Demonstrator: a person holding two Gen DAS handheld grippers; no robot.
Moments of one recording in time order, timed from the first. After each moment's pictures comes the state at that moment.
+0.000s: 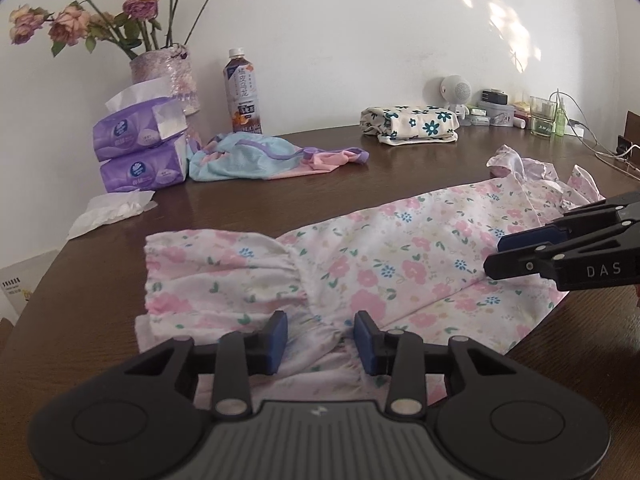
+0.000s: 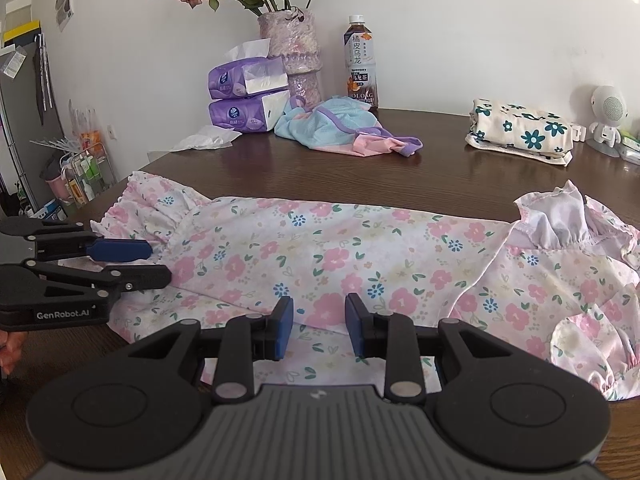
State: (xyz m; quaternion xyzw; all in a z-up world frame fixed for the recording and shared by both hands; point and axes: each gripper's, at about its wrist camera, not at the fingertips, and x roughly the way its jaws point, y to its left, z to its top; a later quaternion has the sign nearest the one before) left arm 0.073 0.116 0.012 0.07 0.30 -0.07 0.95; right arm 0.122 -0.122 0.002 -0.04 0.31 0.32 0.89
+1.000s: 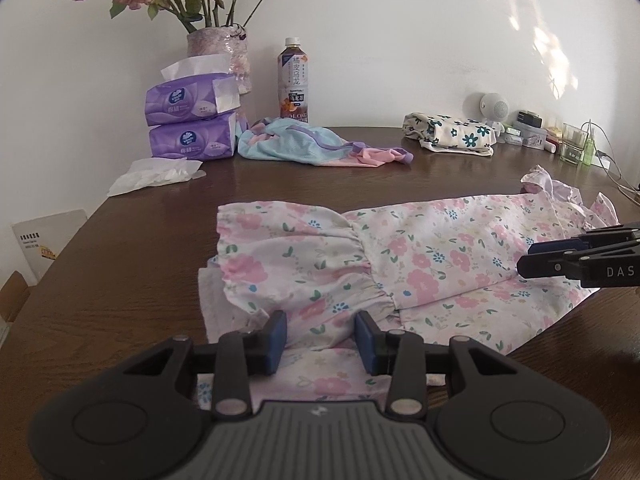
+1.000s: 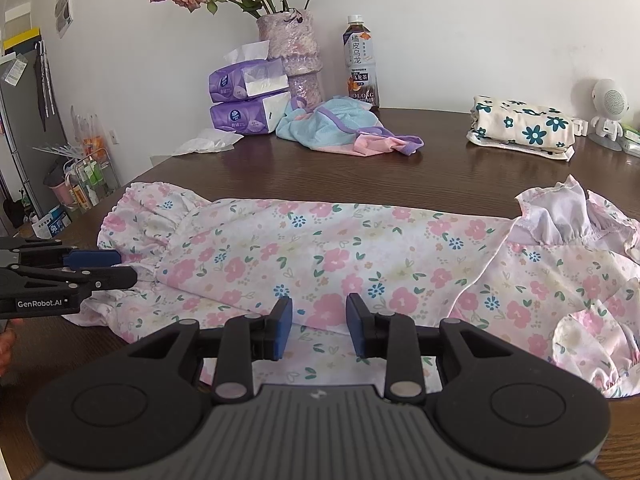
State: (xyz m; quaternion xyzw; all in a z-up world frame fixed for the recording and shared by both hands) left arm 0.054 0.153 0.014 0.02 0.31 -0.02 0.95; right arm 0.123 -0.124 0.001 -0.03 0.31 0.33 0.89
